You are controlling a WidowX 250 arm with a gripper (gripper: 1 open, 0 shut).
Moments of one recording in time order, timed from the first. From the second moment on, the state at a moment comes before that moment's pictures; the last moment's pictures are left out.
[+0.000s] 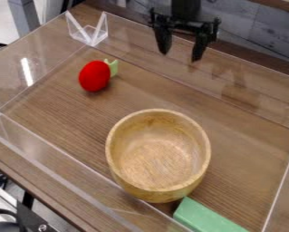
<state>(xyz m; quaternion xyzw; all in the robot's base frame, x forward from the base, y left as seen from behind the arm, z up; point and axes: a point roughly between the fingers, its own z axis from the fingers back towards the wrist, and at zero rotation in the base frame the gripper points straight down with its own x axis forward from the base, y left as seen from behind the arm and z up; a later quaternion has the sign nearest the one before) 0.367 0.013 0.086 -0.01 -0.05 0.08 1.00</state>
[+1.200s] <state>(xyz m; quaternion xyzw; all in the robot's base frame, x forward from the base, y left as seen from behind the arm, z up) 0.364 0.022 0.077 -0.01 -0.04 0.06 1.00</state>
